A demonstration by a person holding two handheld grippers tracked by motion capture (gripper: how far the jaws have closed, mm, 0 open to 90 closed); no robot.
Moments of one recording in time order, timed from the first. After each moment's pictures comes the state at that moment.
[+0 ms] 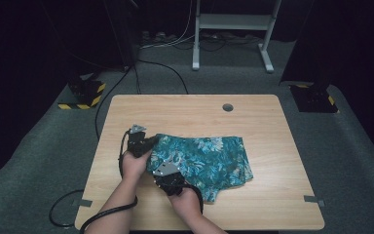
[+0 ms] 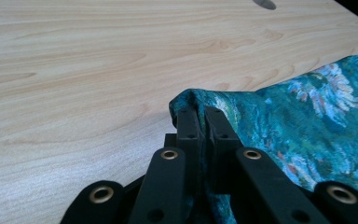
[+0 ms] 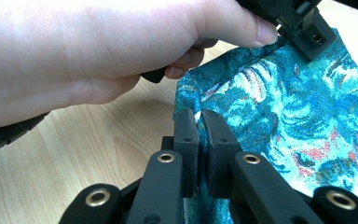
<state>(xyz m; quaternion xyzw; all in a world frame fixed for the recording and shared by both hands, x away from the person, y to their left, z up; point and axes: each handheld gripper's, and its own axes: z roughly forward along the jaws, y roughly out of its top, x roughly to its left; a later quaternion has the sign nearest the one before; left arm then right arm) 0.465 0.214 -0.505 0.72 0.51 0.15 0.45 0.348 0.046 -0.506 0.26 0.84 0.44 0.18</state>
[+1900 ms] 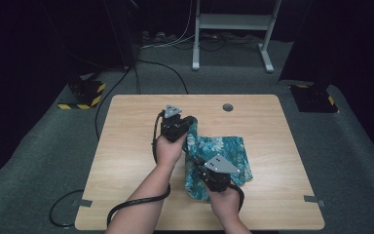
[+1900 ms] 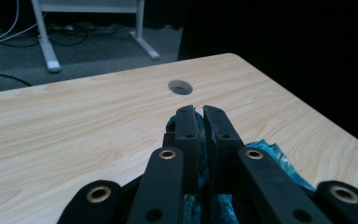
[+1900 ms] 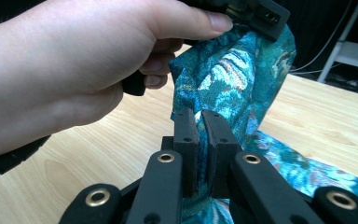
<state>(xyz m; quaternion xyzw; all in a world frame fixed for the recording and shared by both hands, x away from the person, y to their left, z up) 0.476 0.091 -0.421 0.71 0.44 0.18 0.52 0.339 -0.083 -0.457 0.34 0.74 0.52 0.25</state>
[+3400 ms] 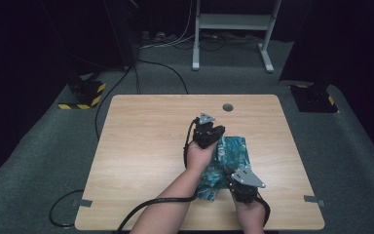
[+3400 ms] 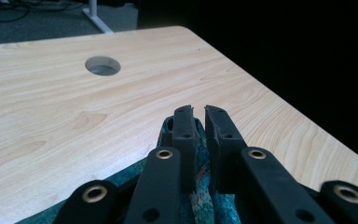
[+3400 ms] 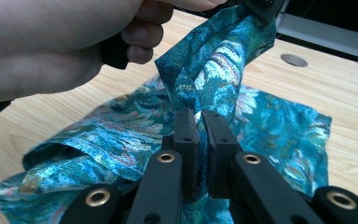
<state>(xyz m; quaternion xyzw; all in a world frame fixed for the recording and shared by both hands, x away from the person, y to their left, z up) 0.489 -0.004 -0.467 0.73 0.42 0.12 0.52 0.326 -0.158 -0.499 0.39 0.75 0.44 0.31</state>
